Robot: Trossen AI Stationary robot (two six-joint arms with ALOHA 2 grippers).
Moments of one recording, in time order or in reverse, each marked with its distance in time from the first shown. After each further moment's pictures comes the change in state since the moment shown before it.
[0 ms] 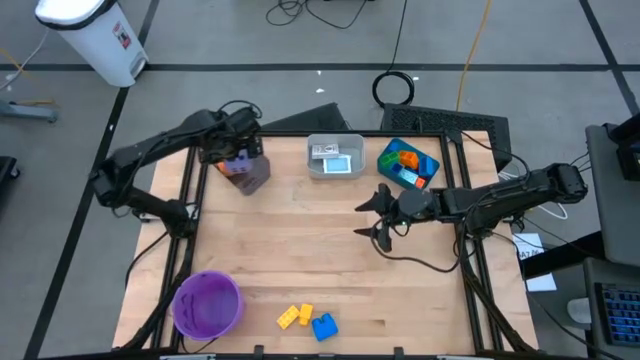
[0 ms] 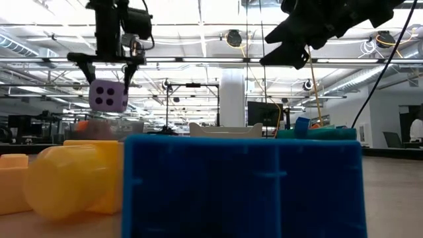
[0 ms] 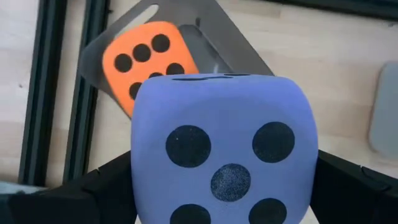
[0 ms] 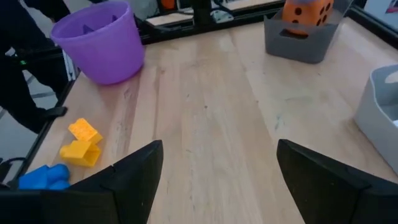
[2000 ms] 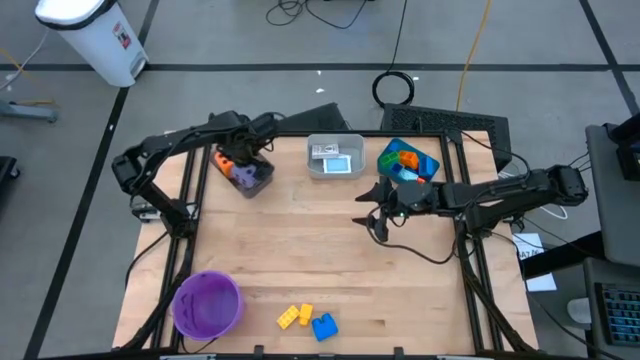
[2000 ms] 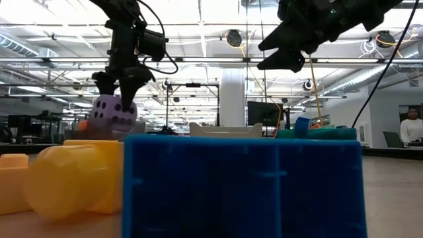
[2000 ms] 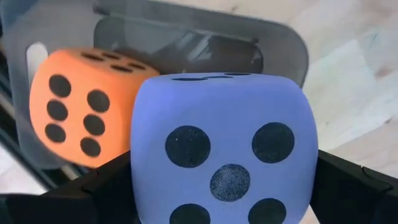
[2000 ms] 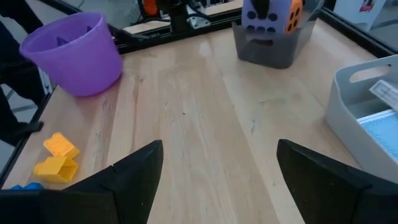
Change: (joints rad) left arm -0.015 0.208 0.027 -0.014 0.156 0.715; right arm -0.083 0.000 0.003 0.002 -0.008 0.003
